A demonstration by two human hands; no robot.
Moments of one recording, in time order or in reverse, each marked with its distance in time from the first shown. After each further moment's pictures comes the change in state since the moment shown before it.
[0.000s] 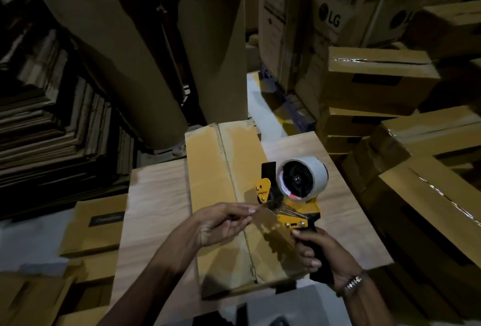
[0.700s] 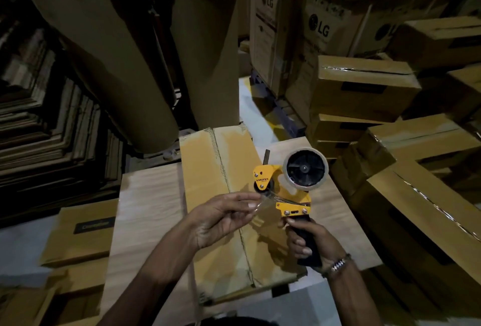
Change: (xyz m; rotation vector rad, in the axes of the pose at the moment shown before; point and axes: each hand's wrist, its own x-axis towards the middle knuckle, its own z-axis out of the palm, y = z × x) left_hand -0.045 0.017 0.036 -0.010 -0.116 0.155; right_hand 0.021 -0.015 0.006 0.083 -0.147 -0.066
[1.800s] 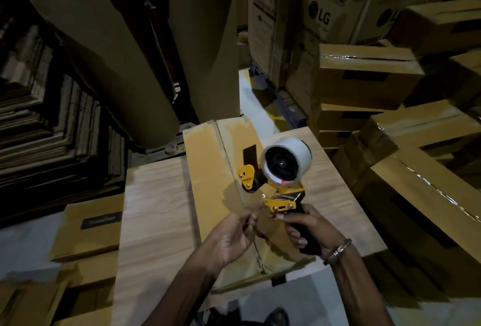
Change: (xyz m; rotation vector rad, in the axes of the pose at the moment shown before) left_hand 0.038 -0.070 -0.040 -0.286 0.221 -0.101; right_hand 0.005 0.006 0.030 -0.309 0.091 -0.050
